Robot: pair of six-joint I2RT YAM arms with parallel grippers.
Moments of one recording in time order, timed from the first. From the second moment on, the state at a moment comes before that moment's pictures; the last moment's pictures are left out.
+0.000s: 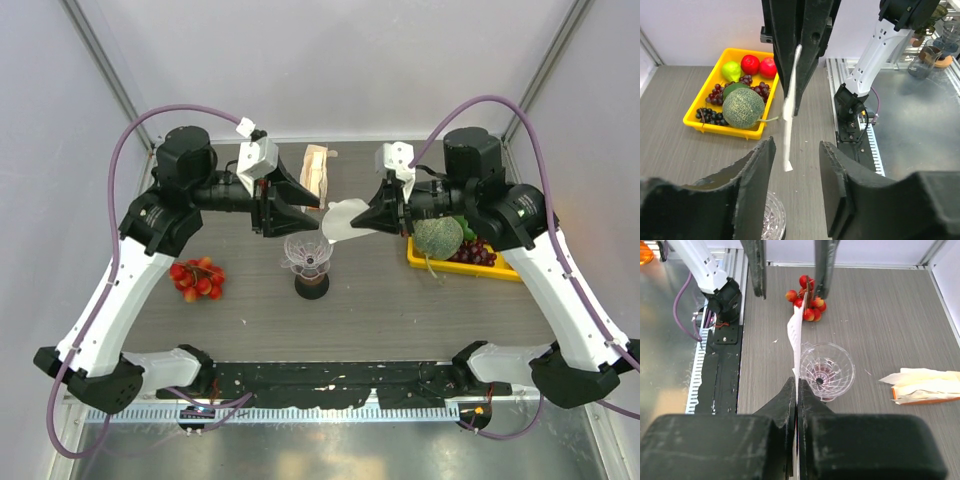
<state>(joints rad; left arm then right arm) -0.54 1.24 1.62 -0.55 1.05 0.13 0.56 1.24 1.68 -0.84 -0.87 -0.42</state>
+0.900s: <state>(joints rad) -0.56 1.23 1.64 -0.57 1.06 0.15 0.67 1.24 1.66 -0.87 -0.82 -0.50</state>
